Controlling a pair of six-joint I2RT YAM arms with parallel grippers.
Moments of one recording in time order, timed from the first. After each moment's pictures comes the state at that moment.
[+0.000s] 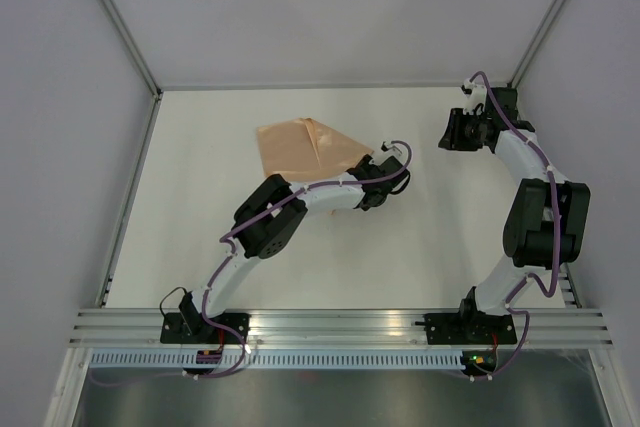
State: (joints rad) left arm -0.95 2.35 1.77 -0.42 -0.78 -0.05; right arm -0.13 1.74 1.31 -0.42 -0.38 -0.02
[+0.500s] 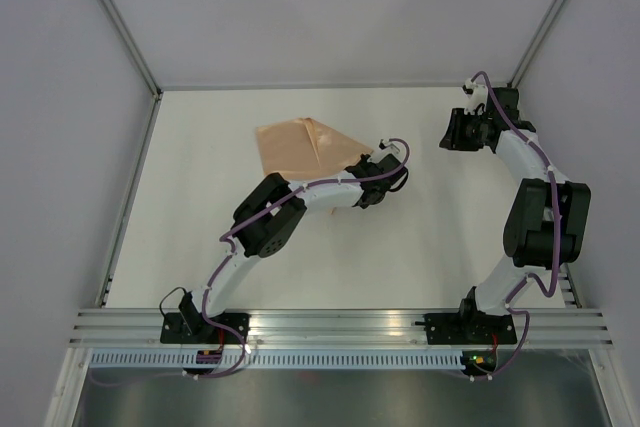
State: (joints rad) left arm -0.94 2.35 1.77 -0.42 -0.77 -0.05; right arm -0.14 1.74 1.31 -0.42 -0.39 -0.02
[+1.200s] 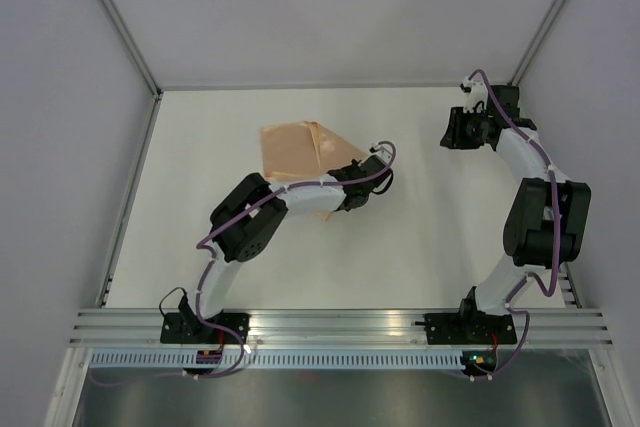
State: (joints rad) left arm -0.92 2.21 1.57 -0.31 -0.60 -0.04; right arm -0.14 1.74 1.33 -0.44 -0.40 -0.08
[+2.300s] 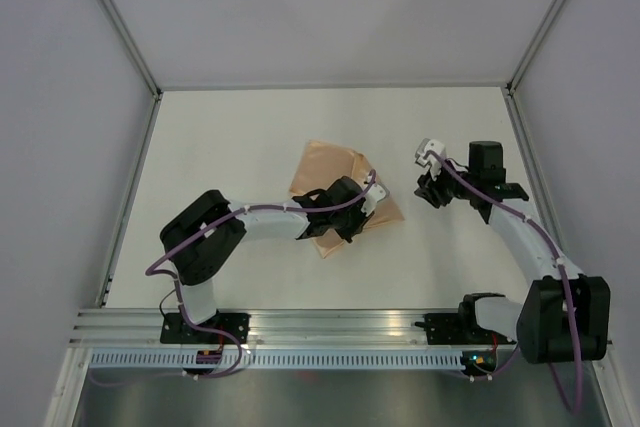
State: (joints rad) left arm -0.95 1.84 1.04 -0.02 0.08 -0.02; right arm 0.01 1.23 0.82 -0.38 -0.66 -0.71
